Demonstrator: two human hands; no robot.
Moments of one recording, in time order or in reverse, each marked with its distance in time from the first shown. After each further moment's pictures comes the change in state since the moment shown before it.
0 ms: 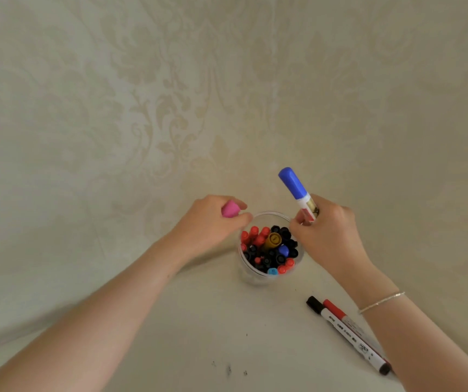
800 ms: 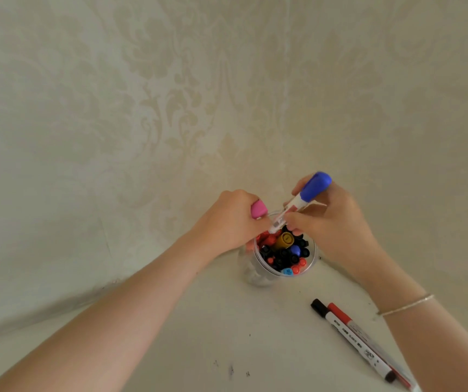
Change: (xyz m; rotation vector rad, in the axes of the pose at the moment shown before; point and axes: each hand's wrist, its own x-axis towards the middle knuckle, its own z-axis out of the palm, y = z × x) left_hand 0.012 0.008 0.014 0.106 0.042 0.120; right_hand 0.002 -0.029 -0.016 0.303 -0.180 -0.006
